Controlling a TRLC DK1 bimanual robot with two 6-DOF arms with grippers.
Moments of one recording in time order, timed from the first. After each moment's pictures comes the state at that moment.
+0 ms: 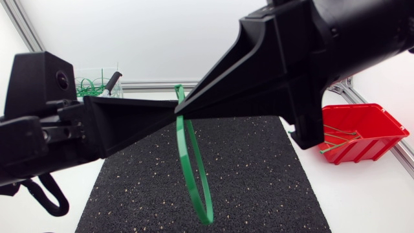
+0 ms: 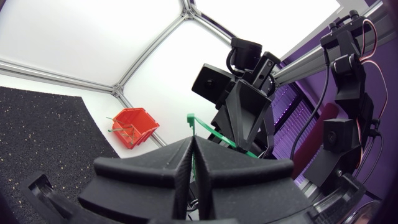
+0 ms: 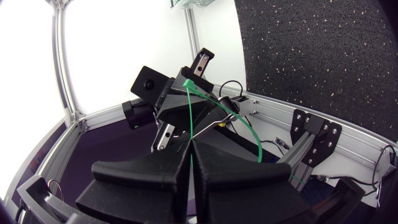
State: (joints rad) left arm -0.68 0.84 0.61 0.32 0.64 -0.80; right arm 0.74 1.27 1.44 -0.85 -0.88 1.26
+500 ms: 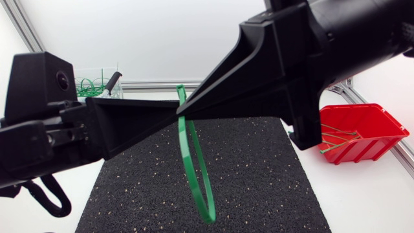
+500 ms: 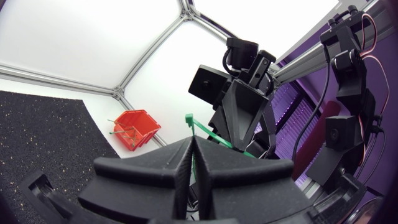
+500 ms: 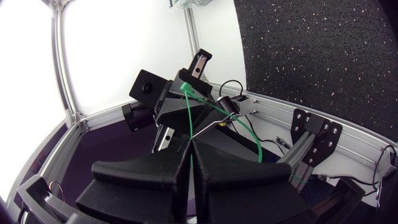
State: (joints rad) left arm -0.70 0.84 0.61 0.32 0.61 -0.78; right arm 0.73 1.27 1.42 -0.84 -0.91 1.26
